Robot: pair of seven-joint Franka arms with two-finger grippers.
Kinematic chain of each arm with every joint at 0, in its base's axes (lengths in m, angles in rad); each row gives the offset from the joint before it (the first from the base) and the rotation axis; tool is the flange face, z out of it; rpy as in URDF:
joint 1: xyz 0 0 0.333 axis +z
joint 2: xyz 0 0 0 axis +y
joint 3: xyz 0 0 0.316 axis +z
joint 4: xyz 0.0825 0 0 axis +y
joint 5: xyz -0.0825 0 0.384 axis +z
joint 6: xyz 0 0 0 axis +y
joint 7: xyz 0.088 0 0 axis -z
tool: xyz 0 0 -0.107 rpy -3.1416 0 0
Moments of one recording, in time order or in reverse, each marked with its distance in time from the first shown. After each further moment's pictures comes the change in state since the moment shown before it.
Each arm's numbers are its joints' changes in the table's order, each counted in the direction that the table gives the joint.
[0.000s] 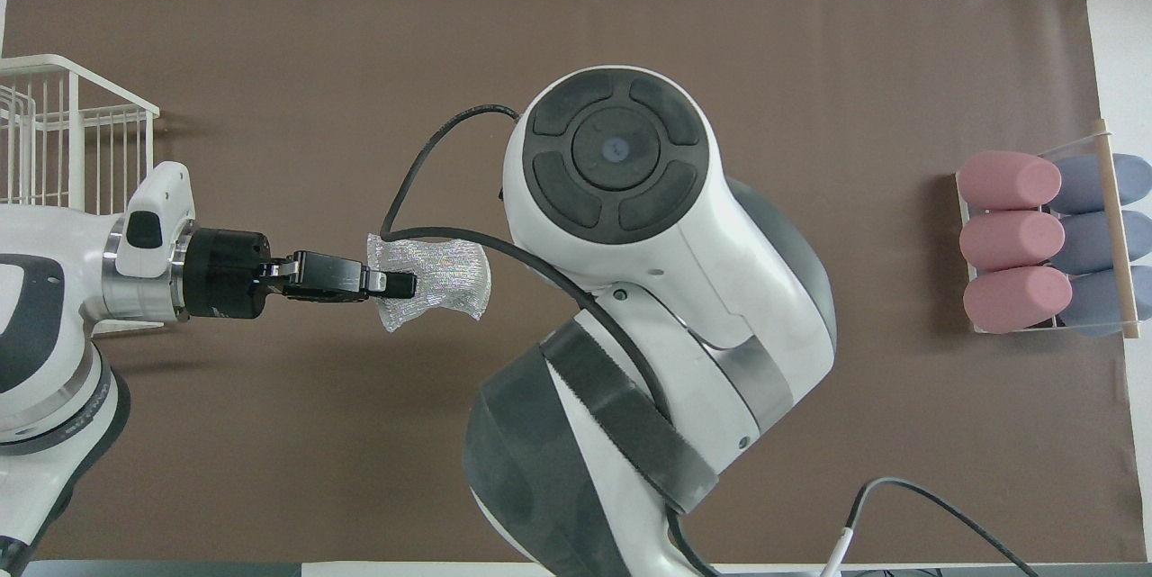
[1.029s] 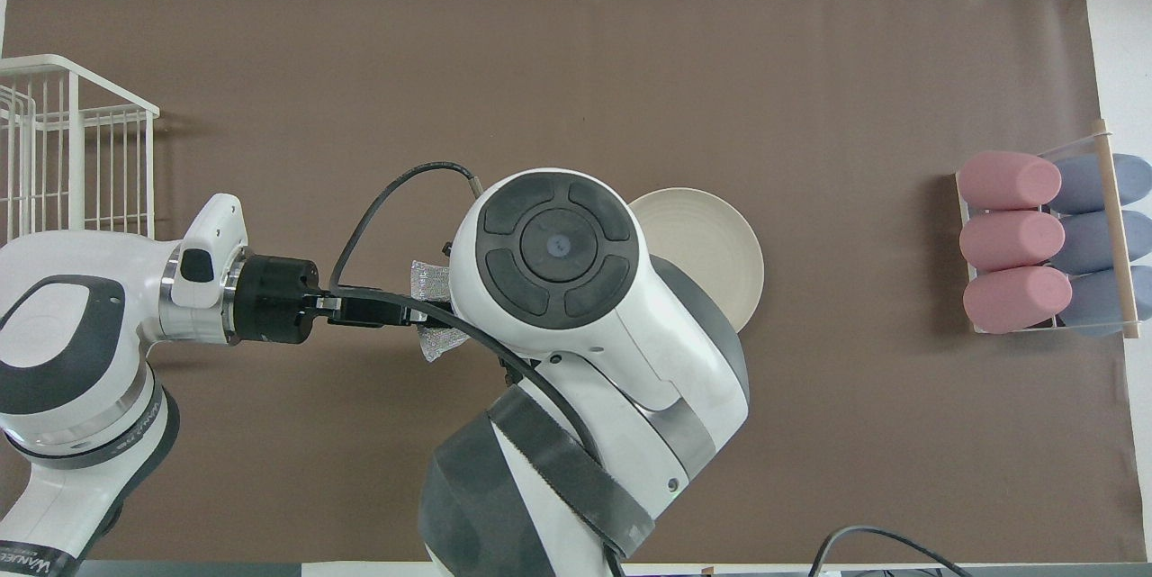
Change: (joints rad) left arm -0.030 -0.004 -0.001 0.002 -0.014 0.004 0.009; right arm 0.023 -0.017 0.002 0.085 0.131 -0.138 0.086
